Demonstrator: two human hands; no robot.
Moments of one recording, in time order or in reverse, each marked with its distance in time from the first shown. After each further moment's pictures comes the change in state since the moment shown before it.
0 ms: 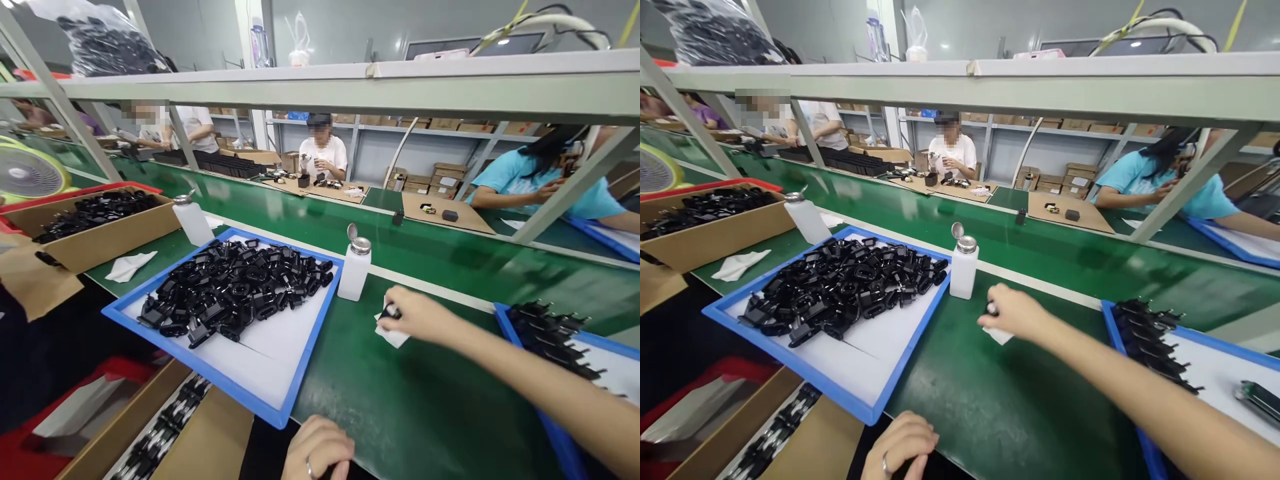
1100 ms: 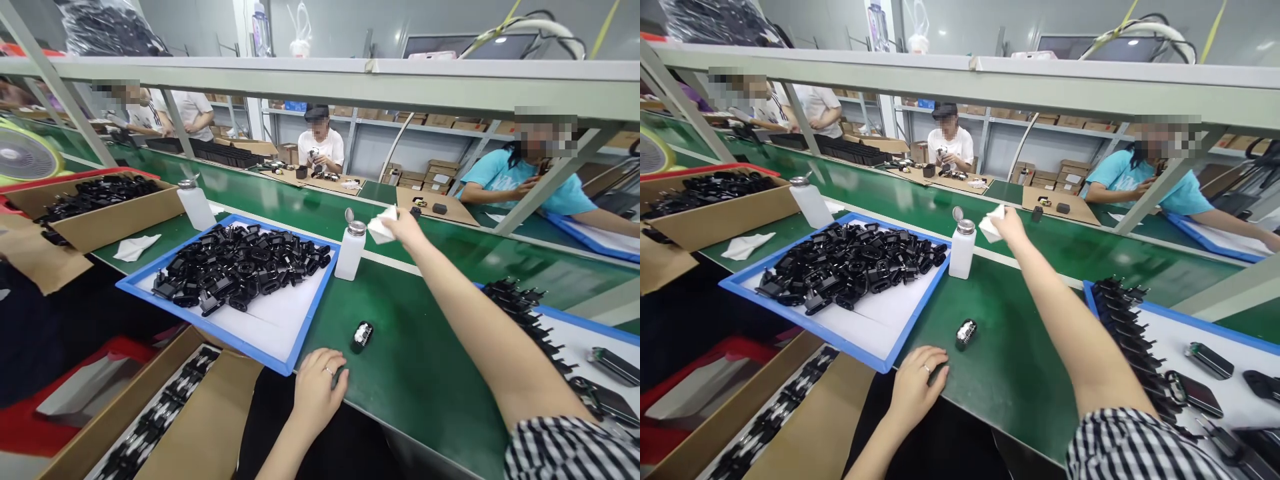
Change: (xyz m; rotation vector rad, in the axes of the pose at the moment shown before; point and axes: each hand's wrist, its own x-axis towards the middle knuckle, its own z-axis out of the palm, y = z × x) left_hand 0.001 -0.009 0.011 0.439 -0.155 -0.218; right_hand 0.073 0.017 -0.048 0.652 0.463 0.505
